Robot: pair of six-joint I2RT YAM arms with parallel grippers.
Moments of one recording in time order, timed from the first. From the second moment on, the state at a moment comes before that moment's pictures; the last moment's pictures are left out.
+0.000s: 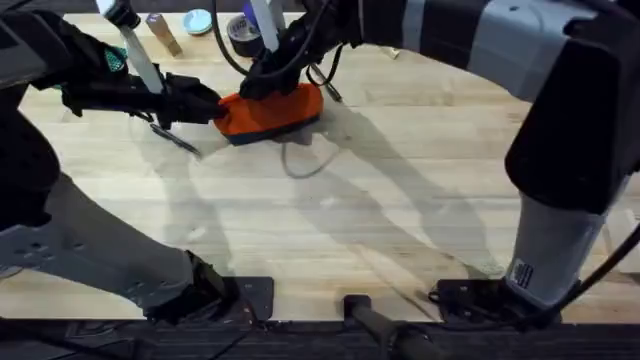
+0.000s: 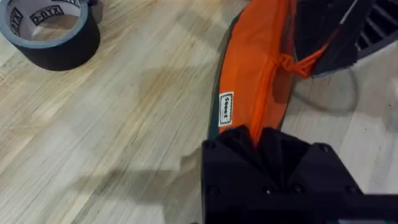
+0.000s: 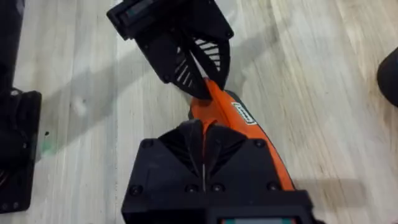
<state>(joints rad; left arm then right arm) 0.49 1.85 1.24 -0.99 0.95 1.47 0.67 2.15 1.84 -0.57 -0.68 -0.43</state>
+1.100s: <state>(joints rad) 0.50 1.85 1.24 -0.98 0.94 1.47 0.74 2.21 1.84 -0.41 -0.68 -0.33</state>
